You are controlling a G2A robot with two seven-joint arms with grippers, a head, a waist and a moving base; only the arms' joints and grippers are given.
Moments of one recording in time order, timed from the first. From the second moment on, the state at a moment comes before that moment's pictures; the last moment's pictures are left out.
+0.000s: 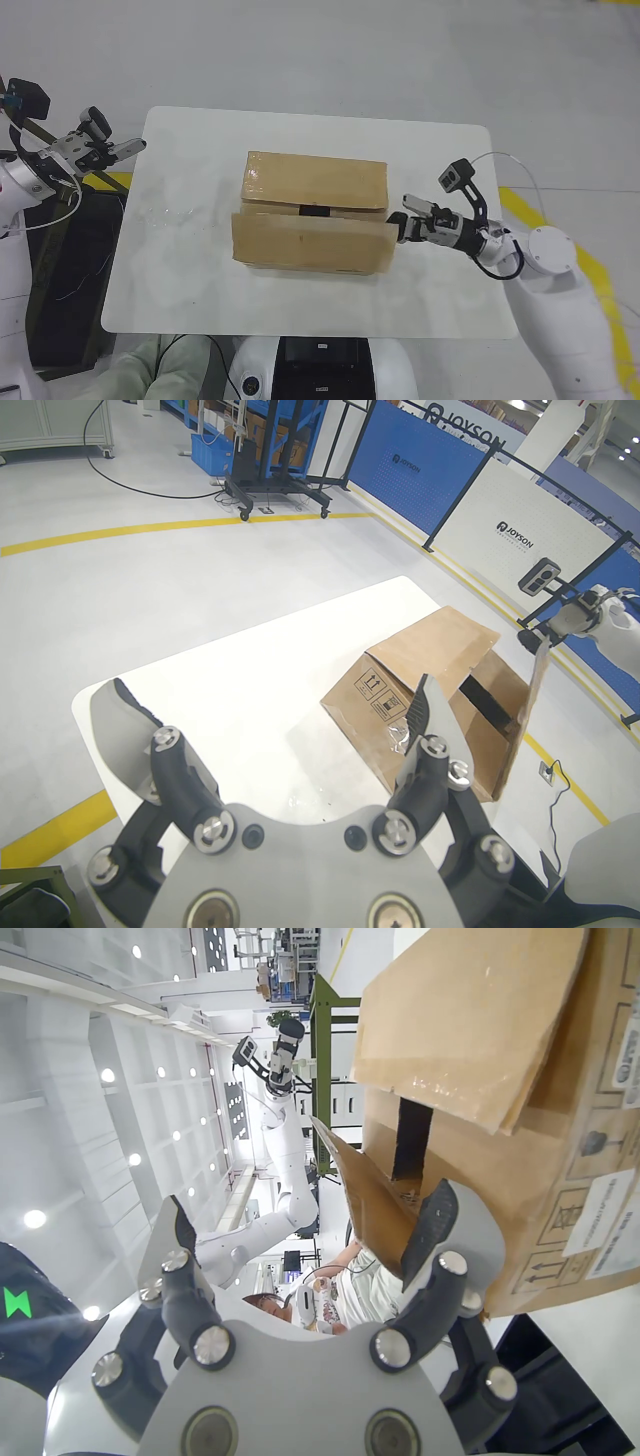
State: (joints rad) left arm 1.25 -0.82 -1.94 -1.47 0.19 -0.86 -0.91; right arm -1.33 -1.08 1.38 -1.73 0.53 0.03 1.09
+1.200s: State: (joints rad) left arm 1.25 -0.82 -1.94 -1.47 0.19 -0.86 -0.91; right arm -1.26 -1.07 1.20 -1.87 0.49 0.05 1.43
